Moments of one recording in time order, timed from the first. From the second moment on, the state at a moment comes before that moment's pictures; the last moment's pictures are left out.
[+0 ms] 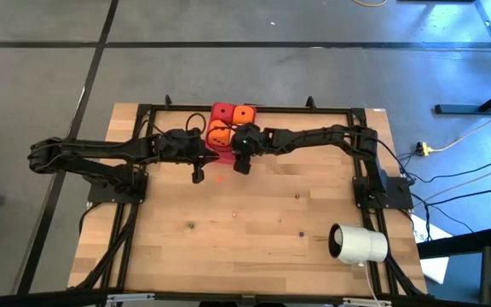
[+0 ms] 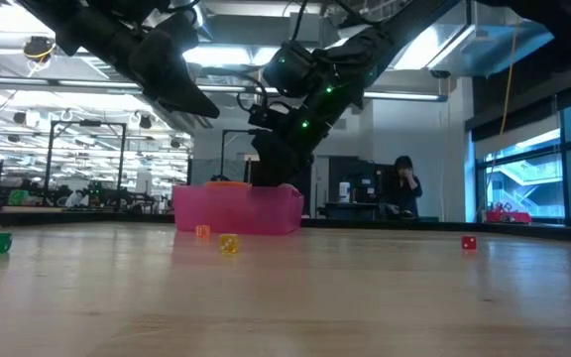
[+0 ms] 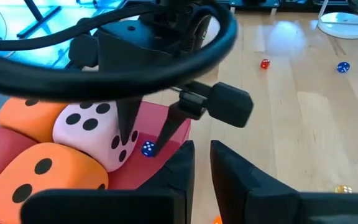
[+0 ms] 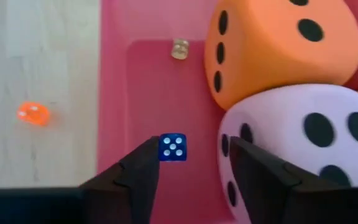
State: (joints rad) left arm 0.22 1.00 0.60 -0.03 -0.01 0.07; right arm -0.21 2.08 1.43 -0.20 0.12 -0.09
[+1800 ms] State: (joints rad) left arm 0.22 1.00 0.60 -0.03 -0.01 0.07; right arm -0.27 2.07 1.54 -0.43 0.34 -0.65
